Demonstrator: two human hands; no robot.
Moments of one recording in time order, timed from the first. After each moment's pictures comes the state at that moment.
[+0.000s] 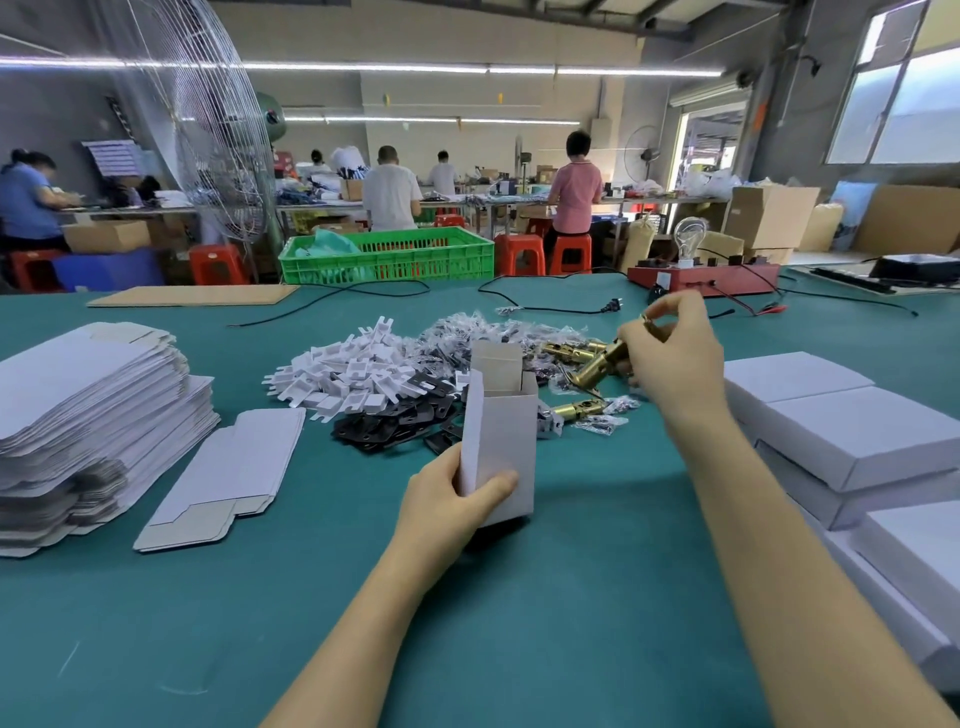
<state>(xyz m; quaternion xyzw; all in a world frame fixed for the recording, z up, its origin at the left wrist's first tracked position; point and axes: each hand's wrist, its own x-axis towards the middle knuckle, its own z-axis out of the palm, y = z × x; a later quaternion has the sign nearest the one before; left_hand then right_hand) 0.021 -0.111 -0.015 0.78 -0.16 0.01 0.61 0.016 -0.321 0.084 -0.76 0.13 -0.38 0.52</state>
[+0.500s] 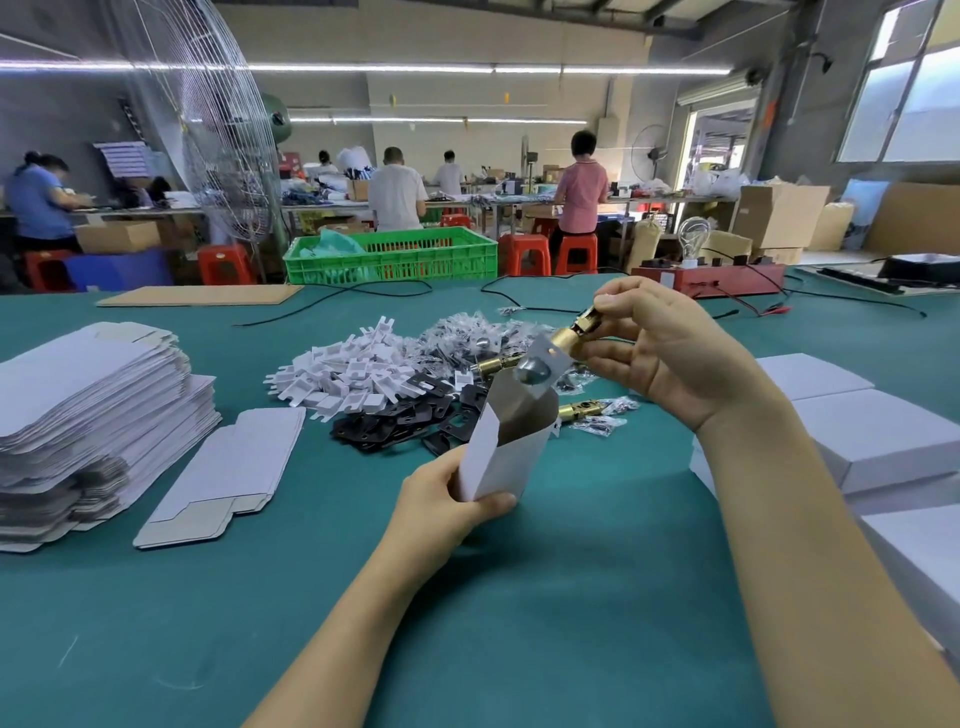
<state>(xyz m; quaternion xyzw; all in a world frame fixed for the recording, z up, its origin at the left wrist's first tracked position) 0.025 -0.107 -0.020 0.78 -0.18 -0.01 0.59 -0.013 -0.316 0.122 -0.63 -0.06 -0.09 0.77</state>
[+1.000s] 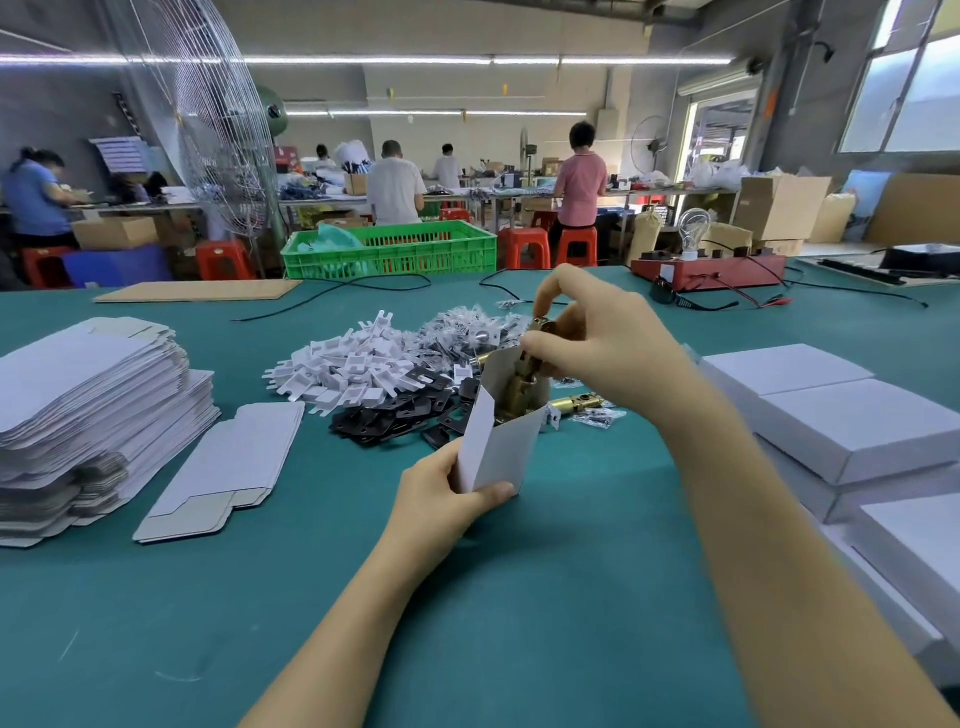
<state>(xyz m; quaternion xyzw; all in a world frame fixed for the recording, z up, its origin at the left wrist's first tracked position) 0.021 -0.109 -0.018 0.79 -0.17 0.01 0.59 -0.008 -0.287 0.117 -0.89 -0.12 -0.24 0.37</state>
